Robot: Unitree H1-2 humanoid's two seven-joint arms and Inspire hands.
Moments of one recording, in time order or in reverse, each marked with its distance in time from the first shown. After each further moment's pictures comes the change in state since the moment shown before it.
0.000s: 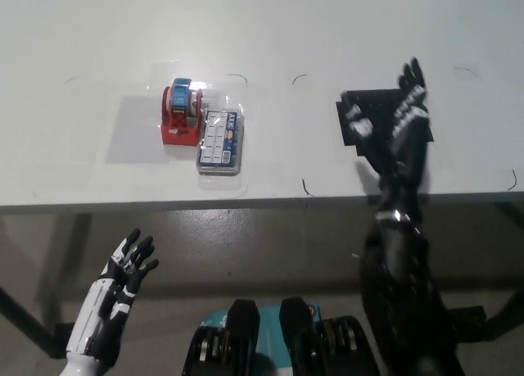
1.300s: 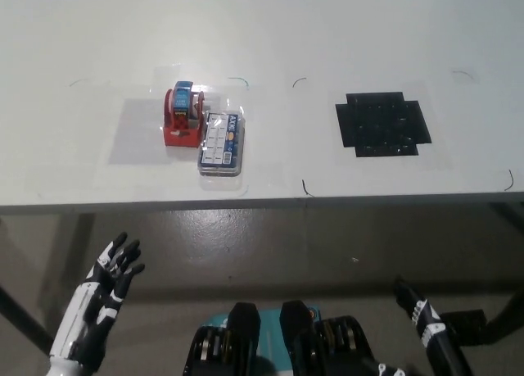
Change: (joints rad) left_arm 0.032 0.035 0.017 -0.035 -0.005 0.022 -0.010; right_arm 0.675 -0.302 0.216 -0.368 0.010 0.001 0.419
